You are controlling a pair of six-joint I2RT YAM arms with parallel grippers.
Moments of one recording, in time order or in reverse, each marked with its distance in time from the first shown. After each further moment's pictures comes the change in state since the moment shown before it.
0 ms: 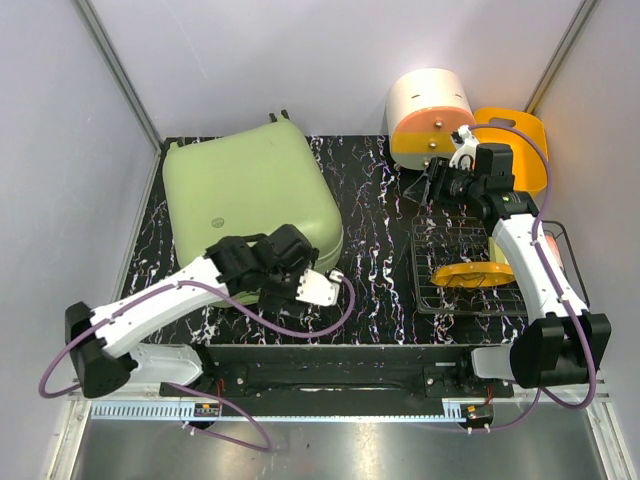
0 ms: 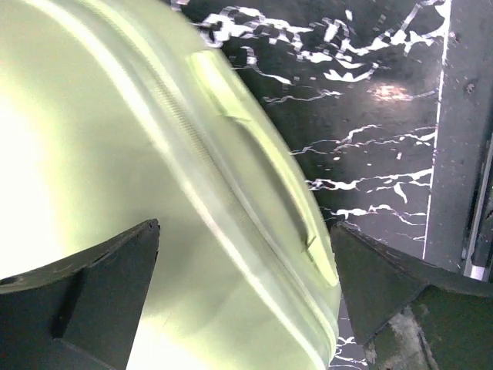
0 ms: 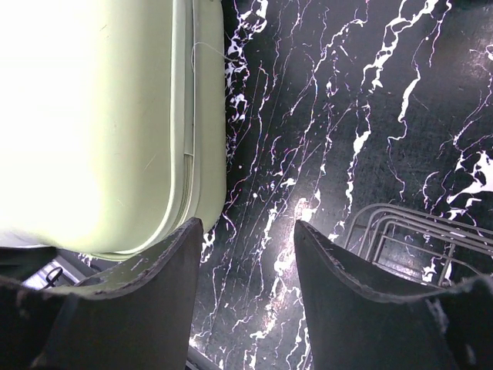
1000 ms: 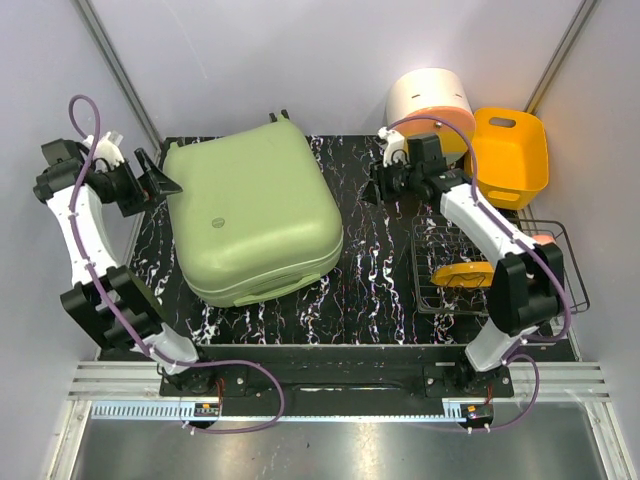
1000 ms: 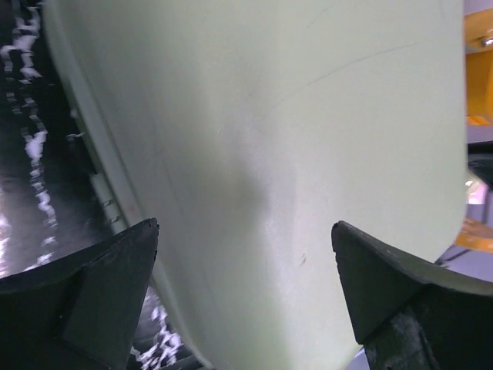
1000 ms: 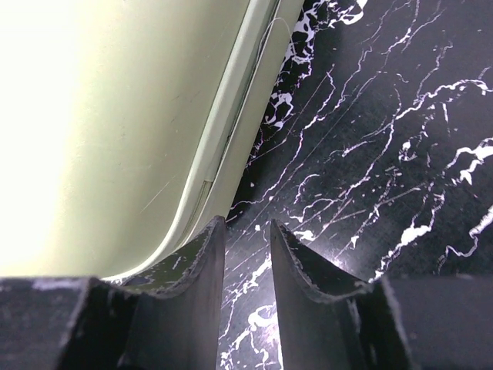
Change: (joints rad) left arm 1.508 0.314 0.542 -0.076 0.808 -0.834; right arm 0.256 0.323 0.167 0.086 -0.003 -0.265
